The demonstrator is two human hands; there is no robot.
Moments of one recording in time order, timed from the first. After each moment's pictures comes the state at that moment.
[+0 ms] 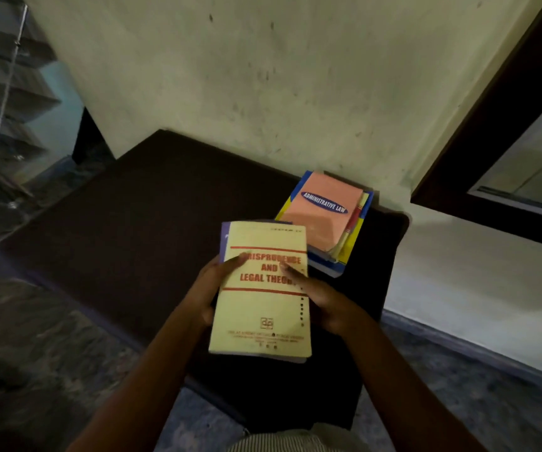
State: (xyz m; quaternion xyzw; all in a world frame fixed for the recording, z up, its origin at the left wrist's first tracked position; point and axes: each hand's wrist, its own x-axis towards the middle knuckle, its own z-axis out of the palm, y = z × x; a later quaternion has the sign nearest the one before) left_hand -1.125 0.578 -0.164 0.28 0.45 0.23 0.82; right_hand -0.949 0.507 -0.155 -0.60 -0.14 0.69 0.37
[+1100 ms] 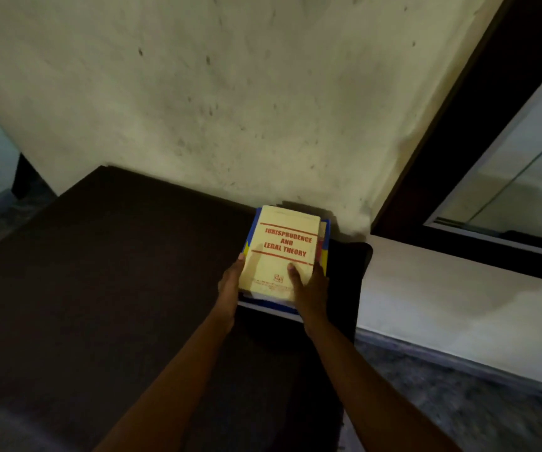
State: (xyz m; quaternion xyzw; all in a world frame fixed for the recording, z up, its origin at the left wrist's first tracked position) left_hand -0.995 0.637 -0.199 0.44 0.51 0.23 0.70; right_hand -0.839 0.592 -0.280 -0.80 -0.27 0.26 0.47
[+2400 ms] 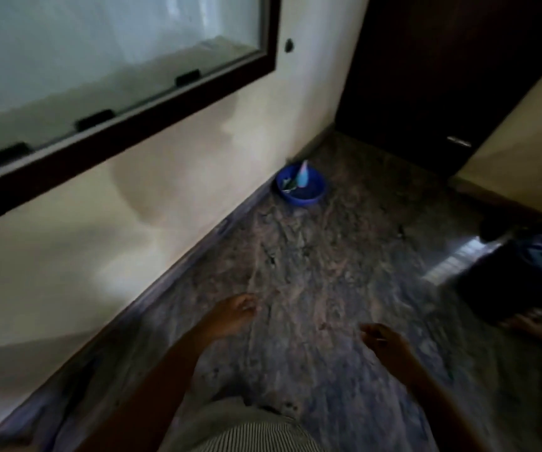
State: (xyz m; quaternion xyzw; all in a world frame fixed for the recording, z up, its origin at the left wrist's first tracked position) left_hand -0.581 -0.002 -0.262 0.83 -0.05 -0.32 0.44; right_hand -0.689 -0.317 -0.271 -0.86 0.23 0.16 0.44
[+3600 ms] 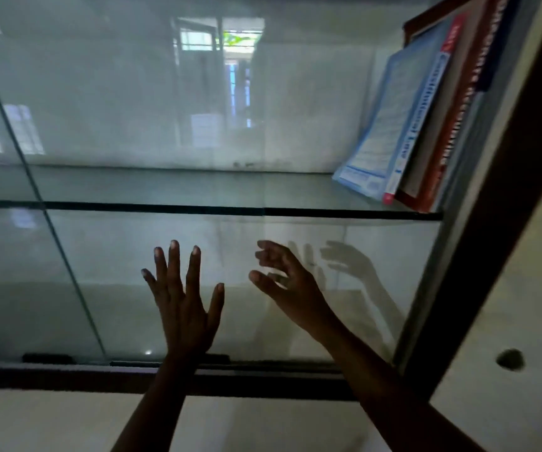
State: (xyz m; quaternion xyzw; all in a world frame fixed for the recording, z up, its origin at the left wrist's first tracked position) left_hand 0.004 0.012 -0.052 0.77 0.25 0.59 -0.05; right_hand 0.129 -0.116 0.005 -0.60 -0.52 0.17 0.58
